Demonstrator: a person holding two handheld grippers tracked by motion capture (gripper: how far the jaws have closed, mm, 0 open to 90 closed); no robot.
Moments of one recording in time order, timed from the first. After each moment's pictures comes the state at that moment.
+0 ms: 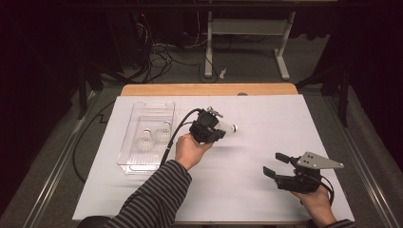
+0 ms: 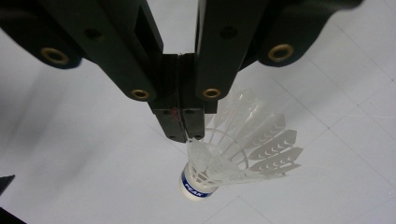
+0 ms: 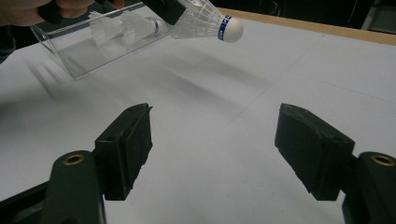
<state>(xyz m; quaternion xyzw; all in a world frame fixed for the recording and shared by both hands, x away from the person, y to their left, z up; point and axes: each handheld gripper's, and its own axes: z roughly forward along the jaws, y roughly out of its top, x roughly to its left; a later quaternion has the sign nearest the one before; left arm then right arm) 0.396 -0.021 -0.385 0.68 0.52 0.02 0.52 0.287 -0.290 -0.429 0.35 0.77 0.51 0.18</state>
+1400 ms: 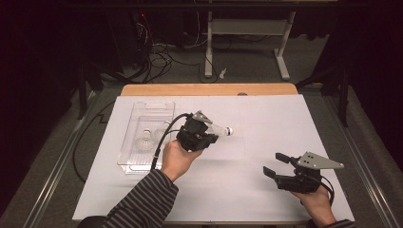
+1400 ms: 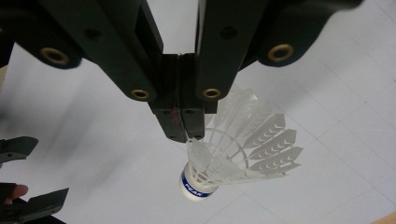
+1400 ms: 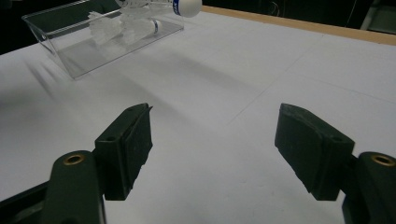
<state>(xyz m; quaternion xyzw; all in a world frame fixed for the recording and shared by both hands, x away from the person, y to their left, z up) 0.356 0.010 -0.362 0.68 0.49 0.03 0.54 0.287 -0.290 -0.429 0.35 0.77 0.51 0.18</state>
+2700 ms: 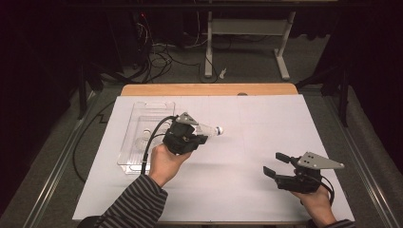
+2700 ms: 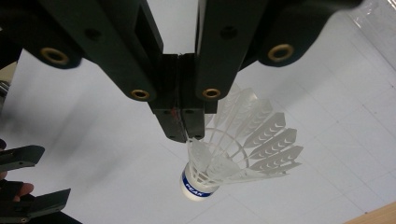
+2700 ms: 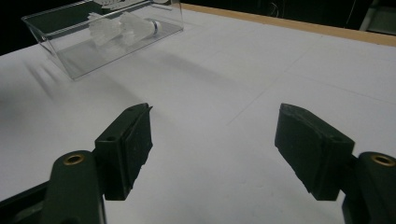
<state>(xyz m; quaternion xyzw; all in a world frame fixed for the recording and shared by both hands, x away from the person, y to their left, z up) 0.343 0.041 -0.355 0.66 0.50 0.04 0.56 0.287 -0.290 -0.429 0.35 0.77 0.51 0.18</state>
